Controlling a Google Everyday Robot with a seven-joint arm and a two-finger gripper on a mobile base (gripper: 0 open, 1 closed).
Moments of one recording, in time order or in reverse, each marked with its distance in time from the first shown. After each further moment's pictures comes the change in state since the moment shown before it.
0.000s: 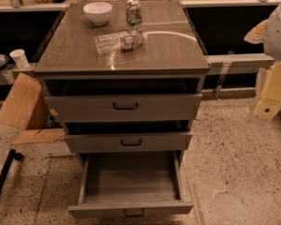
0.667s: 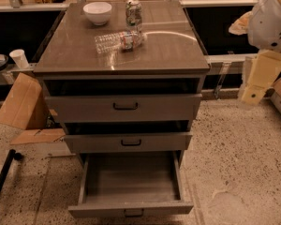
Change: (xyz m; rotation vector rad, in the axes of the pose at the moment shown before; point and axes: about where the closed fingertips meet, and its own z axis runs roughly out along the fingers) arm -0.016 -0.029 0.011 0.007 -0.039 -0.074
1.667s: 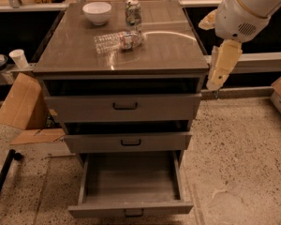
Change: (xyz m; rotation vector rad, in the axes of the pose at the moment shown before) arm -0.044 -0.064 0.058 -0.039 -0.137 -0.095
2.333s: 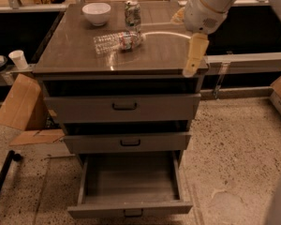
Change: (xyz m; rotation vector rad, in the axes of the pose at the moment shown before) arm -0.040 -0.061 0.057 -0.033 -0.027 -0.149
